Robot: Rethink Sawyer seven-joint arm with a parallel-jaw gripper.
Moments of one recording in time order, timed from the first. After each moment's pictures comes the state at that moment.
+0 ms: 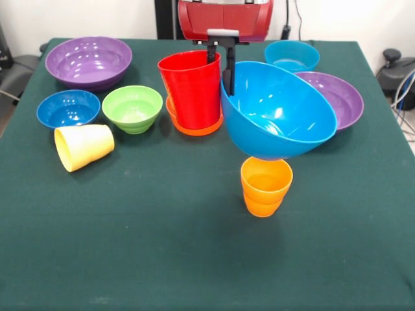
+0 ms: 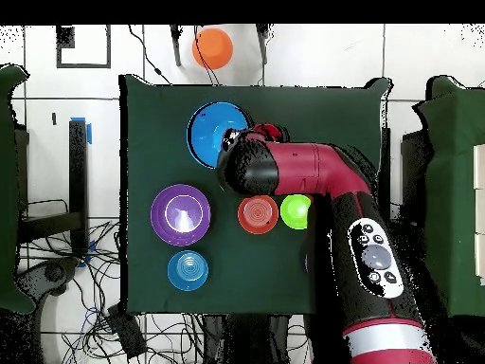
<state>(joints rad) -0.43 -0.76 0.30 1.58 -0.29 0.46 1.94</state>
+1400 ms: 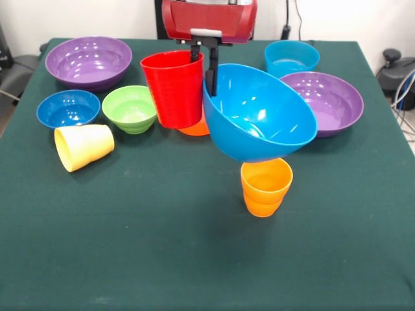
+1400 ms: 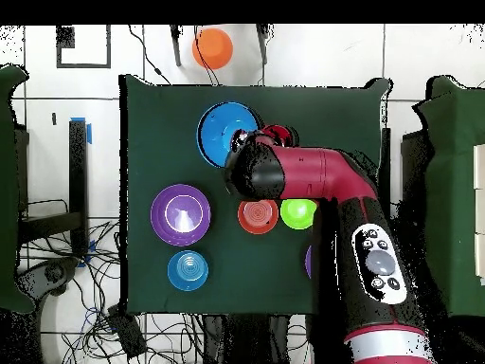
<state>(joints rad) -0.42 -0.75 0.25 1.58 -0.30 0.43 1.94</state>
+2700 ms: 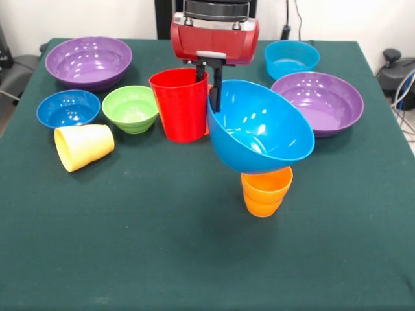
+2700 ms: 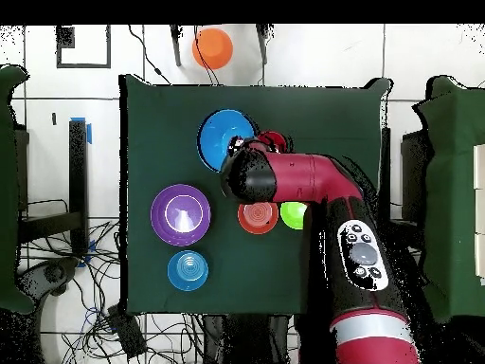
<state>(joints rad) -0.38 -0.69 0.19 1.58 -0.28 0.37 1.94</state>
